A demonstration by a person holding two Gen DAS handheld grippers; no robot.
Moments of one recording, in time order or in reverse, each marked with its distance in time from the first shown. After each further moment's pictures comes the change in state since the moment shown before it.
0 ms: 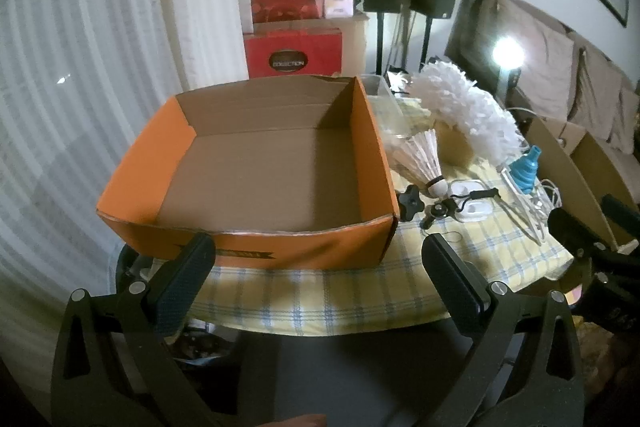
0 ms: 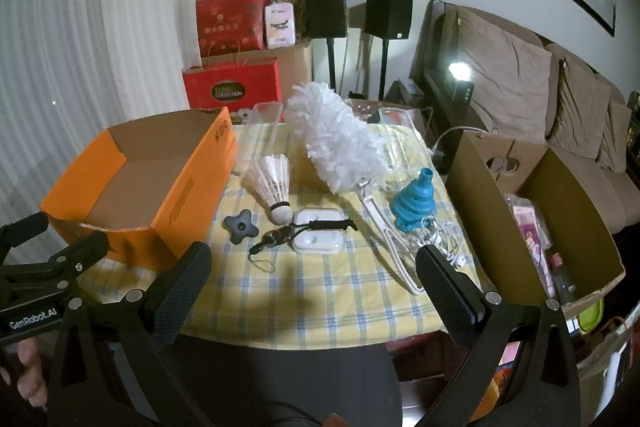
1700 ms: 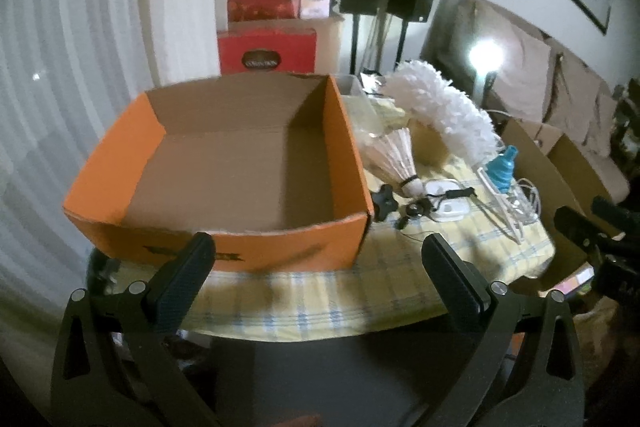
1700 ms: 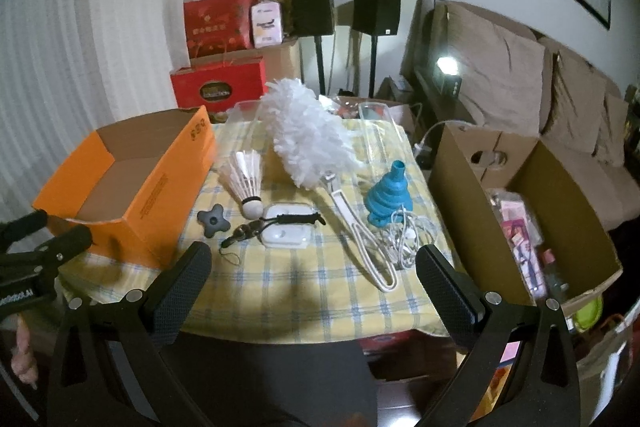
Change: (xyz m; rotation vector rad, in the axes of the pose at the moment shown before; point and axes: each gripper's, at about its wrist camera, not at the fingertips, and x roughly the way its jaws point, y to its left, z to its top) left arm 0.012 0.002 -0.002 -0.008 0.003 -0.136; right arm 0.001 -0.052 -0.012 0.042 -0.001 0.033
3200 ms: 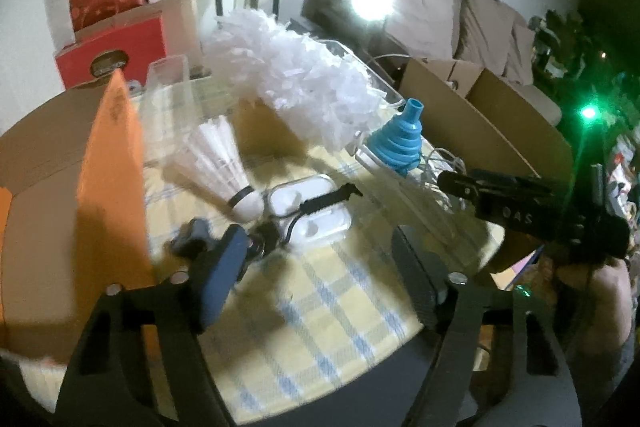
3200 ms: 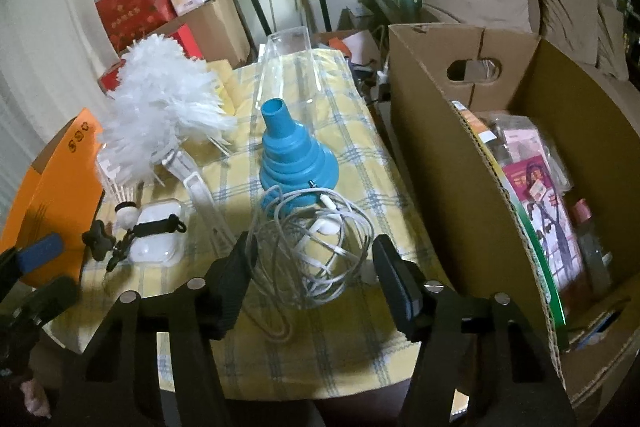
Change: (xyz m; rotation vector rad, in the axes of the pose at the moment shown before) left arm 0.108 -0.126 0.023 0.265 0.118 -0.298; right arm 0.120 -0.115 -0.001 0.200 0.194 -0.011
